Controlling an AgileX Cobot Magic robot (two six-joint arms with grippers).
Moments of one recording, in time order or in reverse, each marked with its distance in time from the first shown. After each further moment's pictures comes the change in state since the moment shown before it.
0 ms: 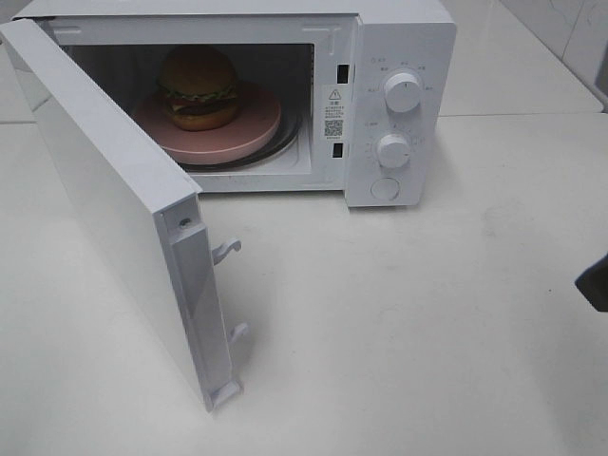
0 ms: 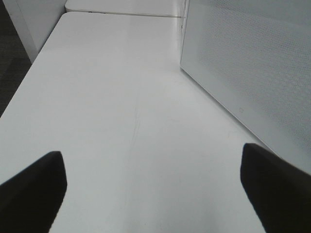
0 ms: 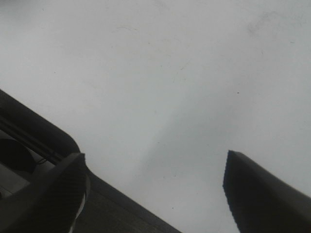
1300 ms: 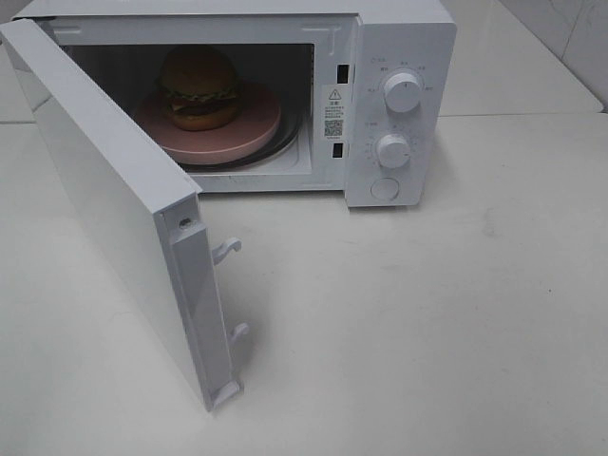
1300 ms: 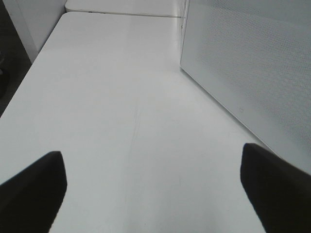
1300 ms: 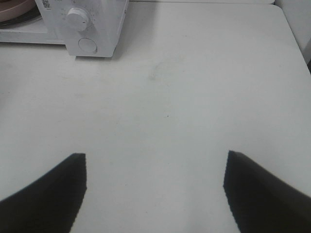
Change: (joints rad) left arm 0.000 0.000 0.000 0.000 0.000 0.000; right arm -0.452 -0.836 0.317 0.076 -0.083 0.079
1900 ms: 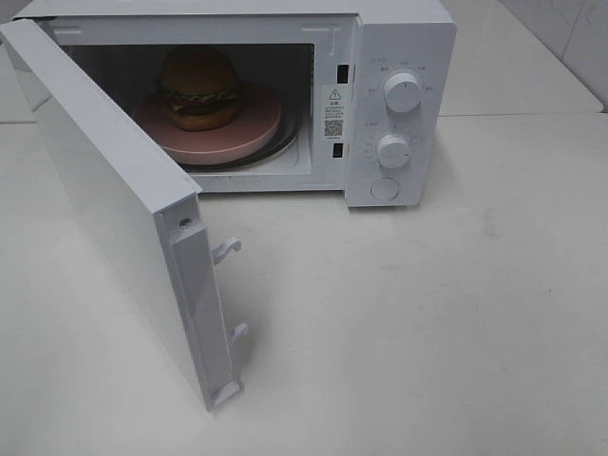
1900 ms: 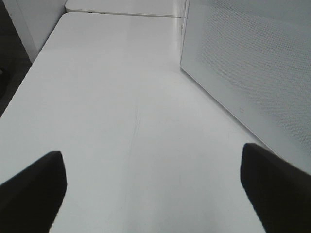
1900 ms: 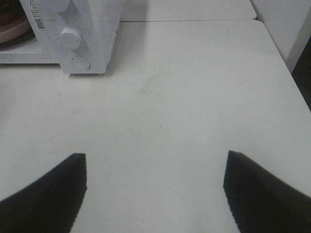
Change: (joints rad) left arm 0.000 0.000 0.000 0.000 0.000 0.000; right arm -0.044 -0.101 0.006 0.002 0.015 0.000
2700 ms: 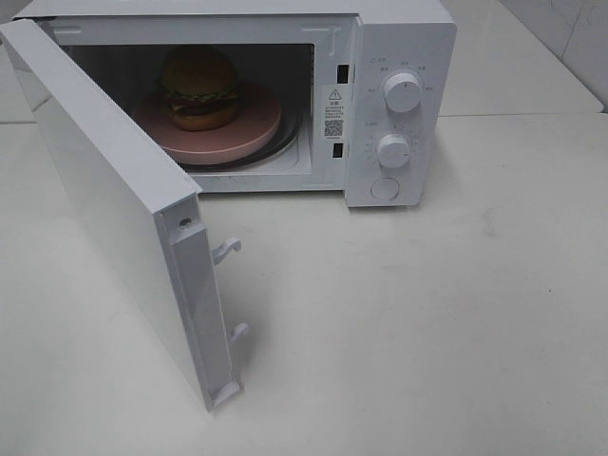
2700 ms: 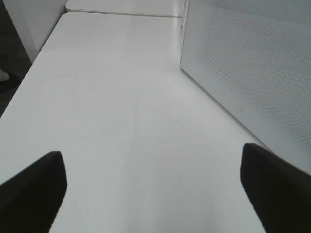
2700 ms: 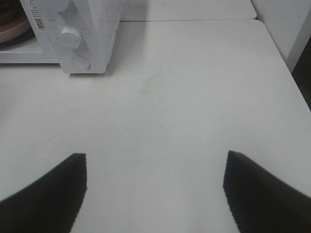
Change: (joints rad) left arm 0.000 0.000 0.000 0.000 0.000 0.000; right arm 0.000 0.000 0.000 0.000 0.001 0.000
